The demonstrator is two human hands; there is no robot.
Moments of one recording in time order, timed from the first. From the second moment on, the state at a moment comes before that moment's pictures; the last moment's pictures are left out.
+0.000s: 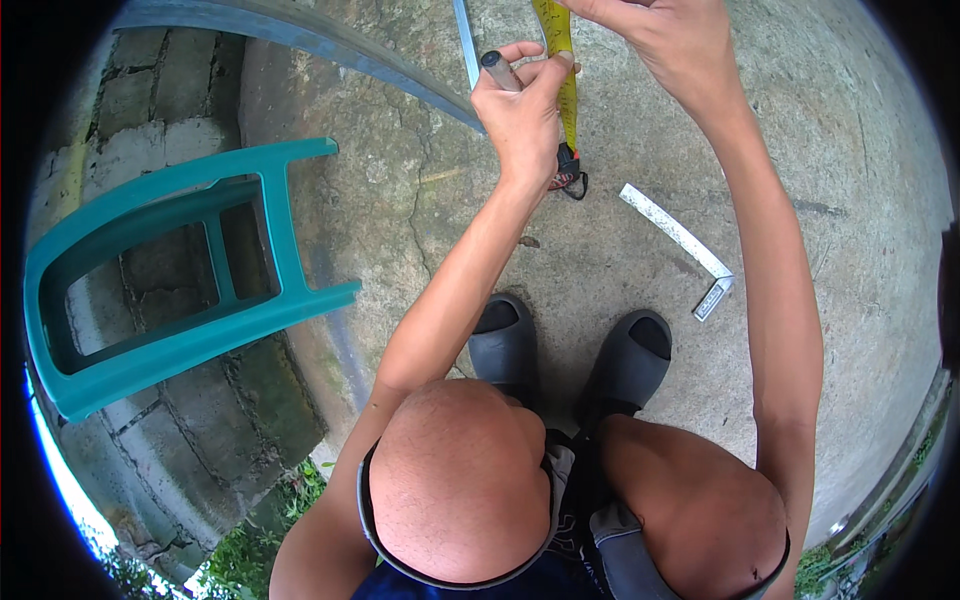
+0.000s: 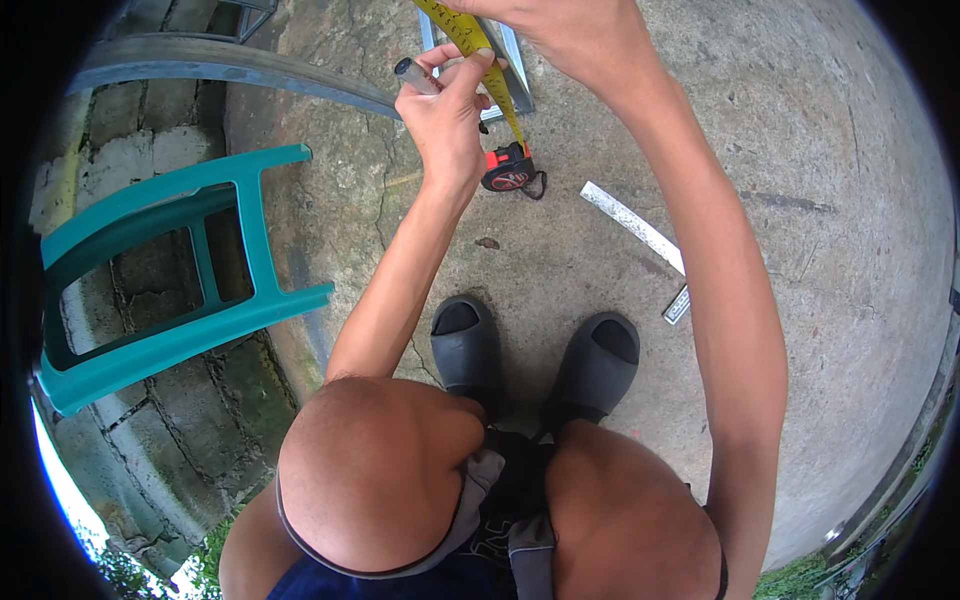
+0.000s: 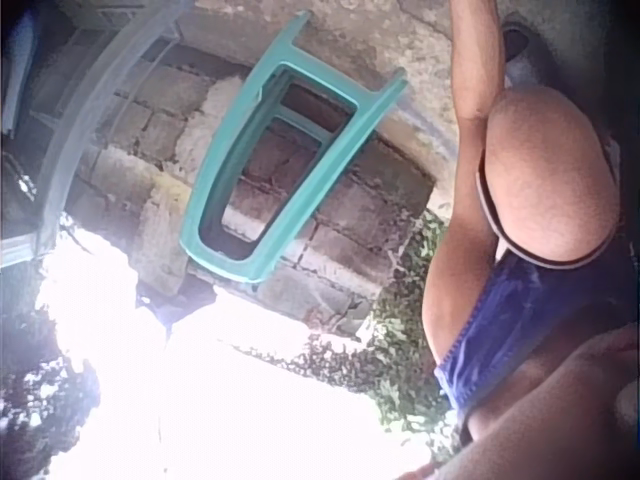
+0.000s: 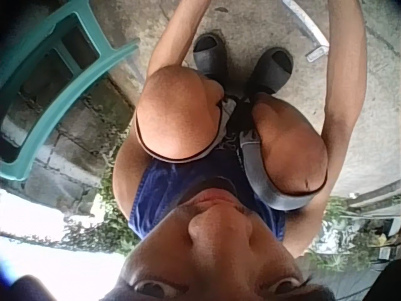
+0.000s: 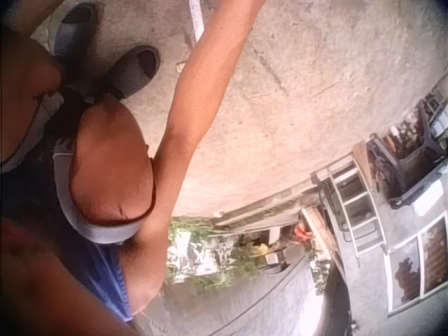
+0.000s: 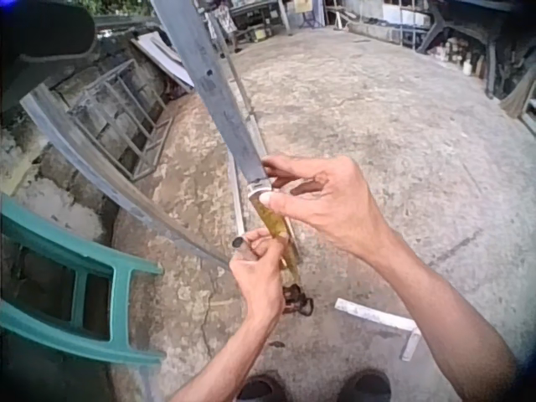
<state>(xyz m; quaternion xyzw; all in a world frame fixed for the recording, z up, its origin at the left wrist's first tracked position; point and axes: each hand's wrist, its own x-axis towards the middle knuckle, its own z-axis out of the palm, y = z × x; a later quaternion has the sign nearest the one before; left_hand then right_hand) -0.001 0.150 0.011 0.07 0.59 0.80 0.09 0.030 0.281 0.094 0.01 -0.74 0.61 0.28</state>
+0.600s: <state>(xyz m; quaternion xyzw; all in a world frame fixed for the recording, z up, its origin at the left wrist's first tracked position) -0.007 0.145 0.011 0.10 0.61 0.78 0.10 0.028 0.283 0.097 -0.01 -0.78 0.56 0.29</state>
